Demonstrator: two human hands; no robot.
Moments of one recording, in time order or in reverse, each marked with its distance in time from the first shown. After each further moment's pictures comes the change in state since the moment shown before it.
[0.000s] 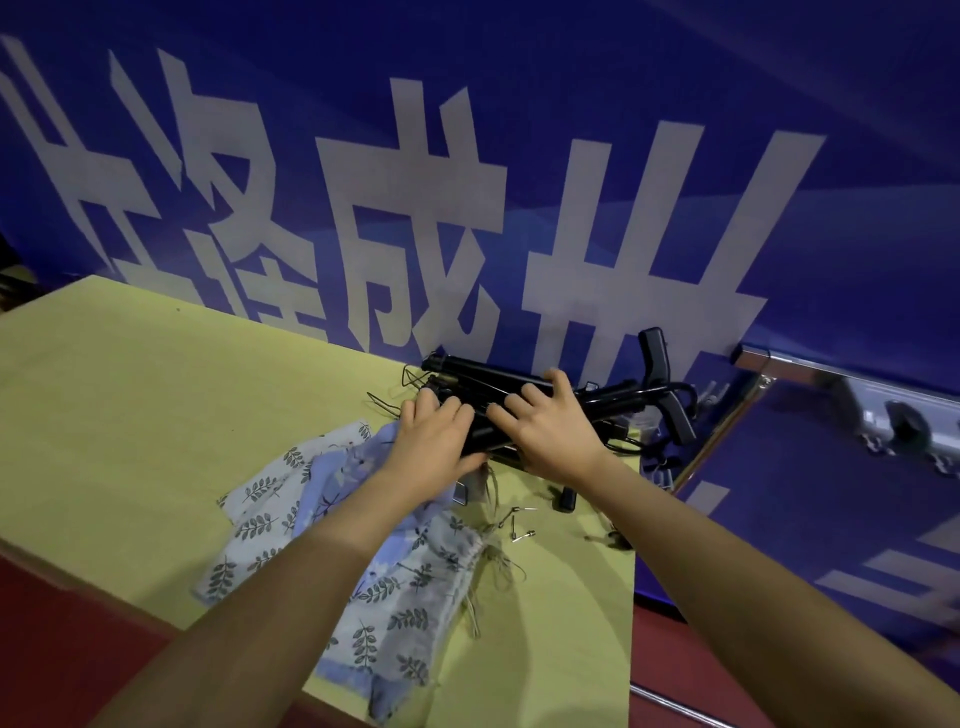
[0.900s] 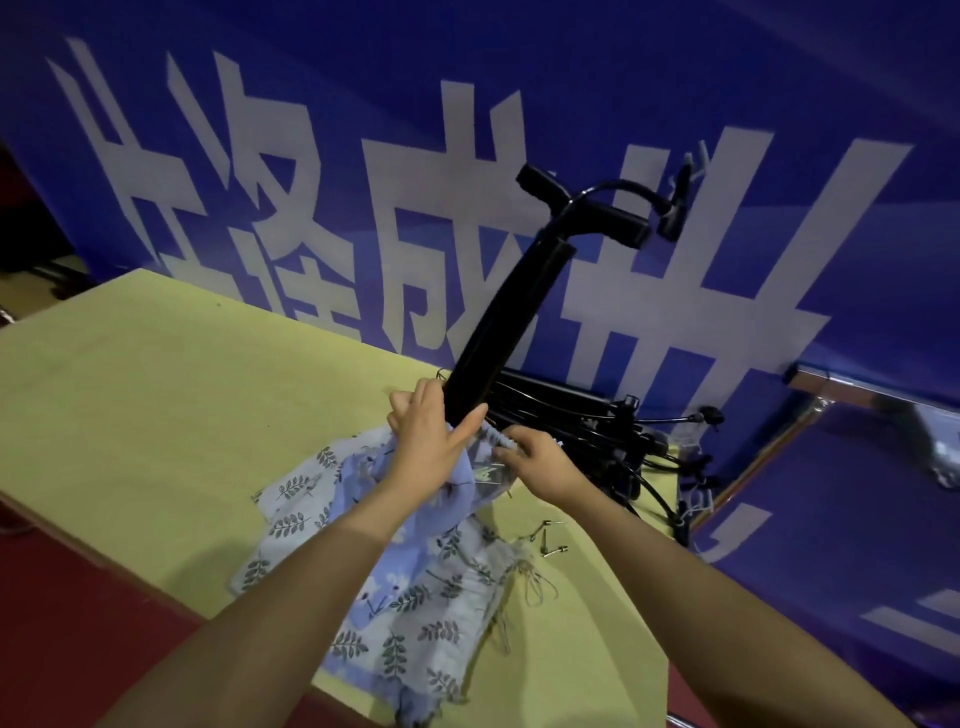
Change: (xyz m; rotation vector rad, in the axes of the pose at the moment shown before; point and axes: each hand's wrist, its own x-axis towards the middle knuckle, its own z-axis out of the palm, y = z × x) left_hand -0.006 -0.035 0.001 -0.657 0.296 -0.383; right_hand 0.027 -0.049 0.035 1.388 -0.406 0.693
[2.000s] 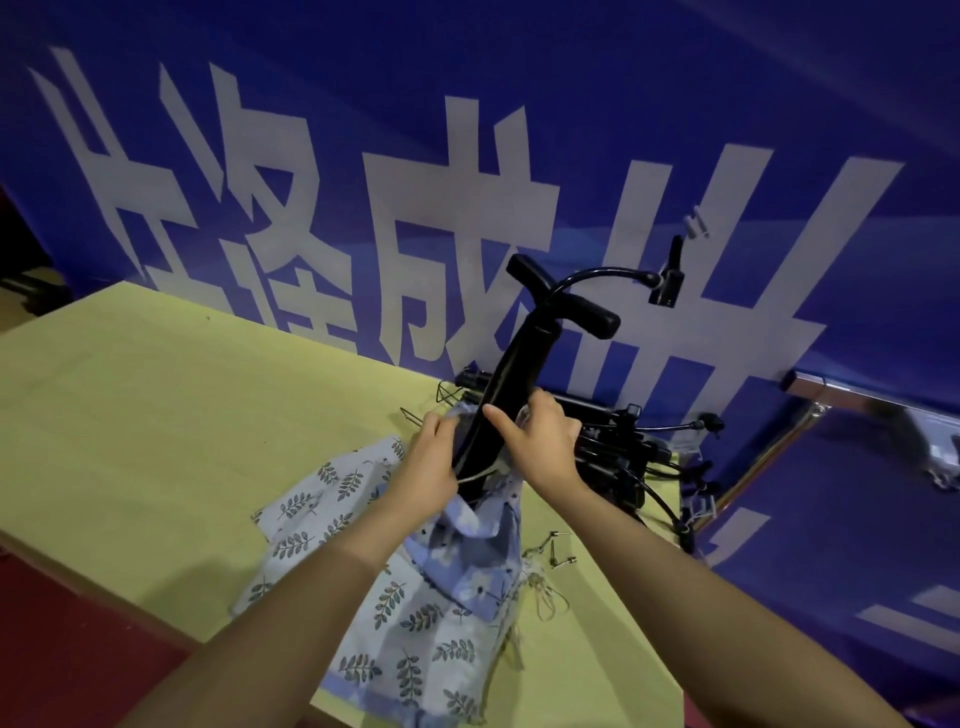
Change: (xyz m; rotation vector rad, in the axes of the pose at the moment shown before) left_hand 0.008 -0.038 0.006 0.138 -0.371 0.027; right_hand 0.018 -0.042 0.009 -0.245 0.550 0.004
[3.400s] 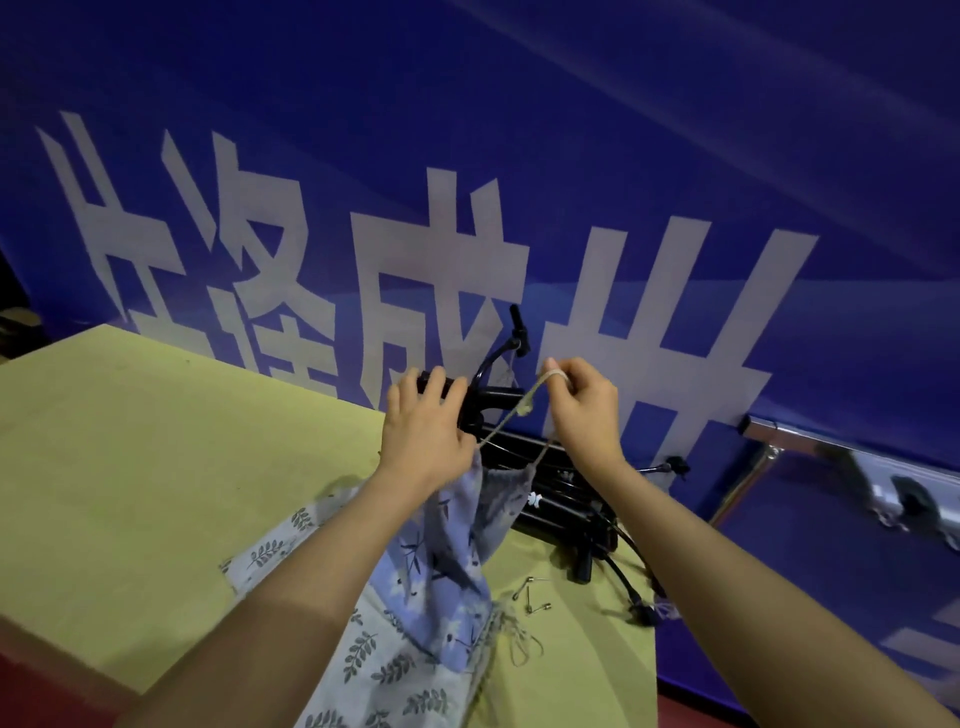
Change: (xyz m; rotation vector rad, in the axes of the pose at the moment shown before) left_hand 0.017 0.072 -0.066 0.487 0.279 0.119; right_hand 0.026 -0.027 -0.098 0.394 0.212 -0.176
